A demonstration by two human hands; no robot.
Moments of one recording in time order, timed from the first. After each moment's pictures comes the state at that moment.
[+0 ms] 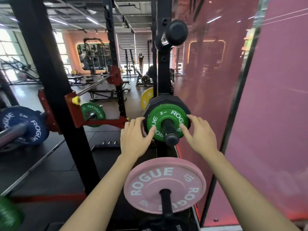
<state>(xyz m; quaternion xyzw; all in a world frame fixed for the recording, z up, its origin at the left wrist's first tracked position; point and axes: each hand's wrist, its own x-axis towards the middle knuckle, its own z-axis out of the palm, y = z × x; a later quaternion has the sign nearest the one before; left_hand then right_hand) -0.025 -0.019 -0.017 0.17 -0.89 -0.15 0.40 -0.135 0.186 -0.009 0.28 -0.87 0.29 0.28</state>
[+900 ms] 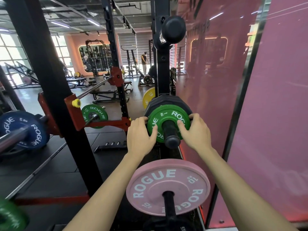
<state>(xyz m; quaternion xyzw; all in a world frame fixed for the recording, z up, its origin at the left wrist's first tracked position) -0.051 -0.018 -0.018 0.15 -0.88 -0.19 0.42 -0.150 0.159 -0.008 0.21 -0.87 0.38 0.23</state>
